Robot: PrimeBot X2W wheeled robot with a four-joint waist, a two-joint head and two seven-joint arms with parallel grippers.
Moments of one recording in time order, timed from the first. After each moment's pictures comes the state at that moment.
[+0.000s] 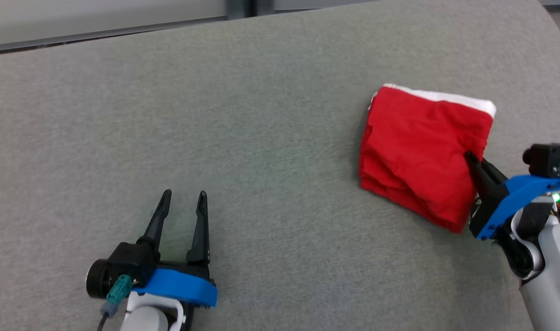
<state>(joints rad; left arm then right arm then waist) -0.14 0.07 -0.21 0.27 -0.26 -0.07 -0.26 -0.47 -0.29 0.09 0.51 0.45 0.13 0.15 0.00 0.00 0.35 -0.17</state>
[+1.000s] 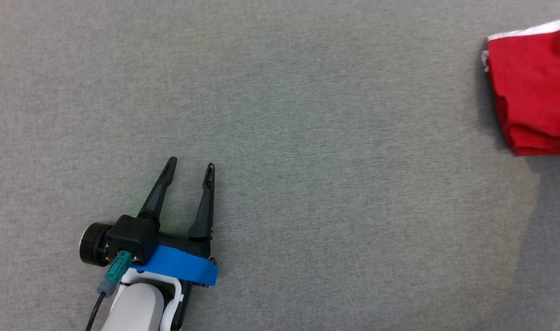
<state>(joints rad) -0.21 0.13 -0.27 0.17 -0.22 -0.06 -0.20 -0.80 -0.50 -0.10 0.79 0.24 0.13 0.17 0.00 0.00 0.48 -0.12</state>
